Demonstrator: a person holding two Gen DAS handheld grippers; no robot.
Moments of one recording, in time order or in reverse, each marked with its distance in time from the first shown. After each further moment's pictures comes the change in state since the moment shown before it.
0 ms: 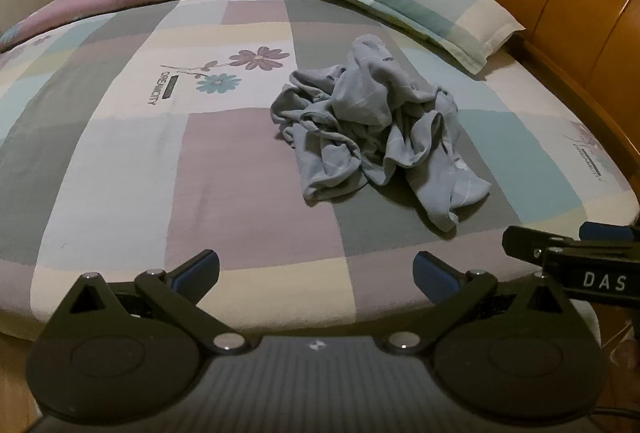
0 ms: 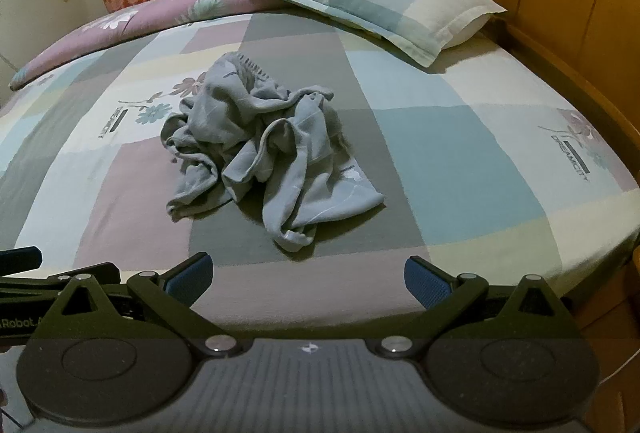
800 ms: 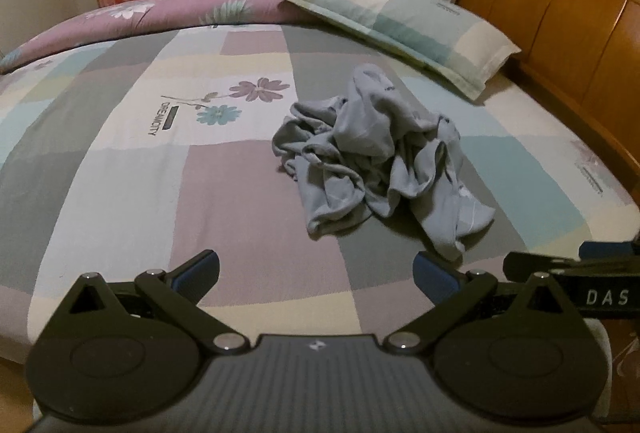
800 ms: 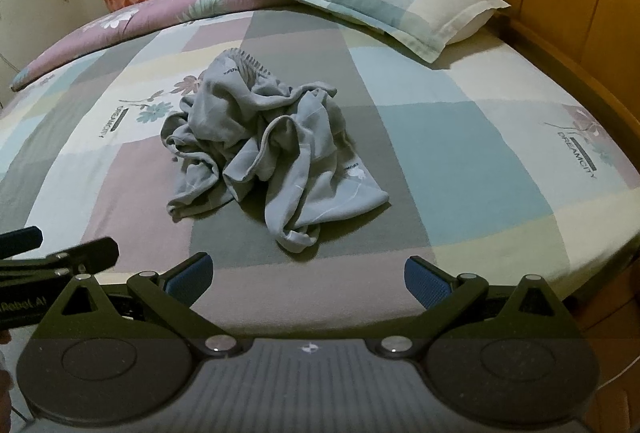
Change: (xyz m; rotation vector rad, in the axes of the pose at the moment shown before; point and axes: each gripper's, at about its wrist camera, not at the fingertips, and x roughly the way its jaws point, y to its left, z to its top) left arm 0.005 0.007 0.004 0.009 -0.110 -0.015; right arm 0.009 0.000 0.001 0.007 0.009 0.003
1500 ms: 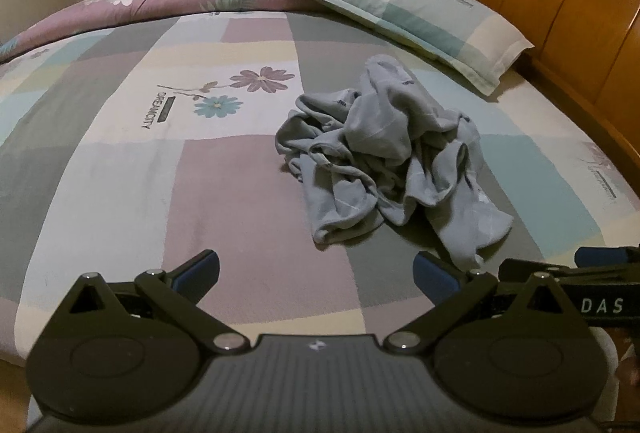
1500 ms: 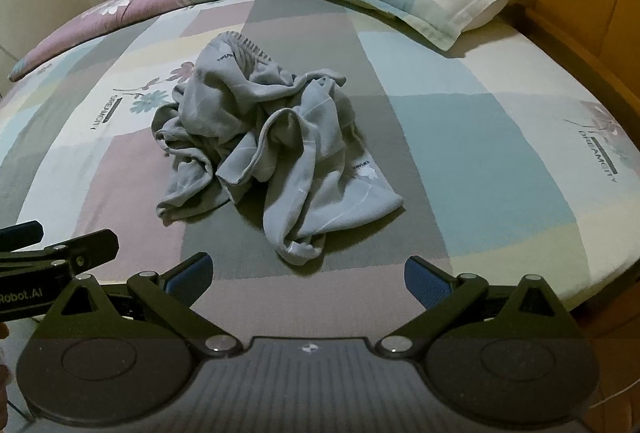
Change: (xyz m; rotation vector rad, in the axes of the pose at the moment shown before) left arm 0.035 0.003 0.013 0.009 0.043 0.005; right arm 0.039 0.000 0.017 -0.008 0.050 0.014
